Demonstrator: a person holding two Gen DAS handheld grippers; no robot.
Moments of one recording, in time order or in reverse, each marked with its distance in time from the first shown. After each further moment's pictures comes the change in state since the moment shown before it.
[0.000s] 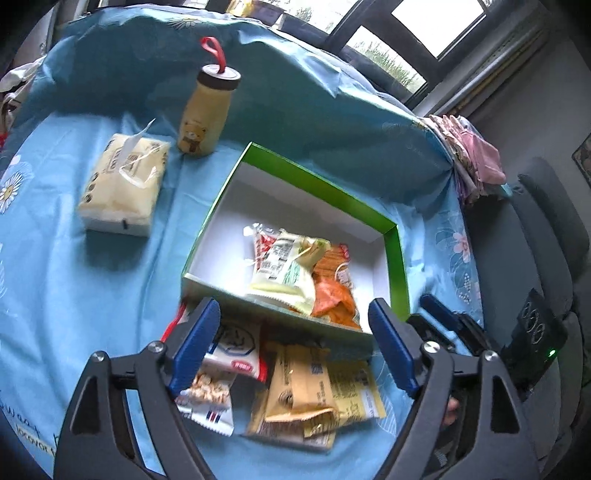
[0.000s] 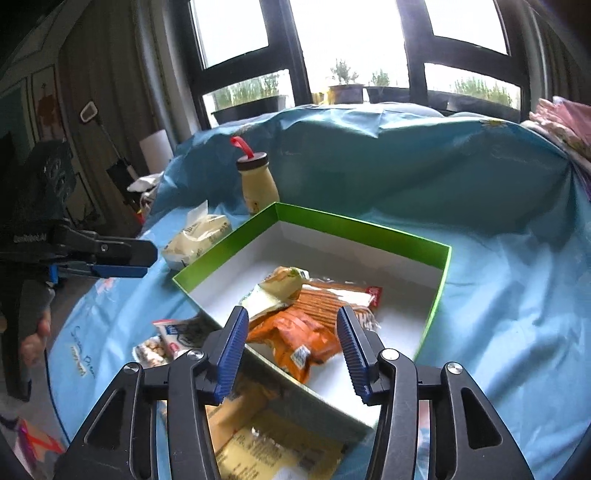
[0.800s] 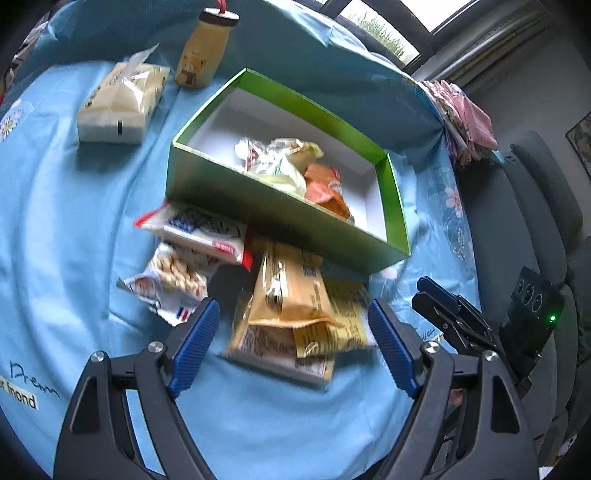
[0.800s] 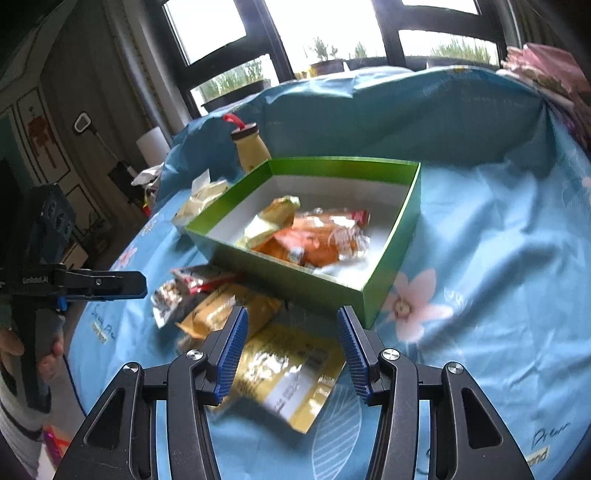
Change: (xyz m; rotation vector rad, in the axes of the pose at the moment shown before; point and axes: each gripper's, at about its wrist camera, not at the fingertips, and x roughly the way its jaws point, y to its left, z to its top) left arm 0.009 -0.002 -0.083 -0.004 0.101 -0.045; right arm -0.030 -0.013 -0.069 0.118 0.082 0.052
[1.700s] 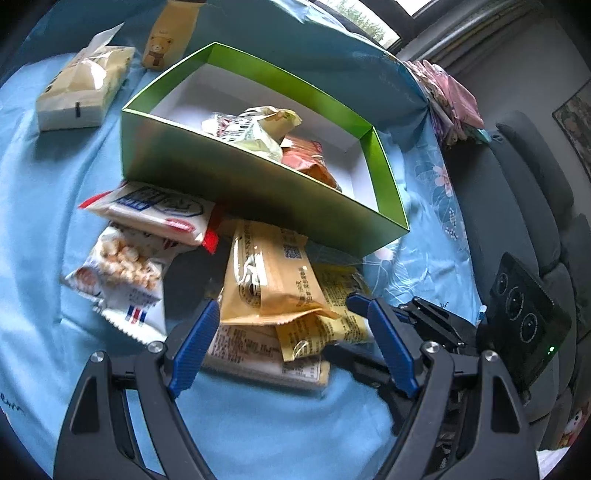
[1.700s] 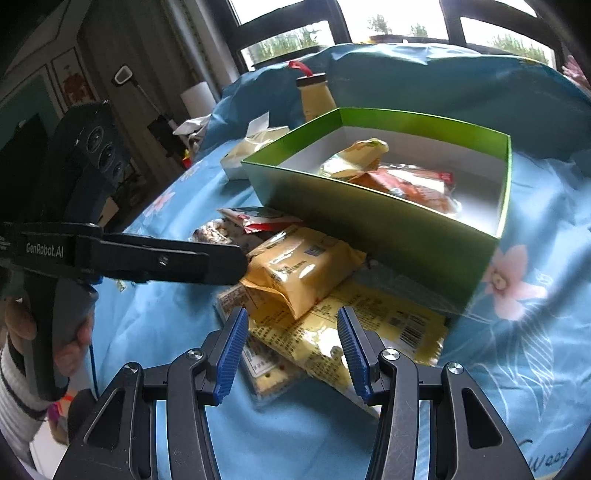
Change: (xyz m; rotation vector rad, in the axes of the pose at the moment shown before) left arm 0.037 -0.008 -0.010 0.065 0.028 -0.070; right arm 0.053 0.050 -0.028 -0.146 0.106 0.117
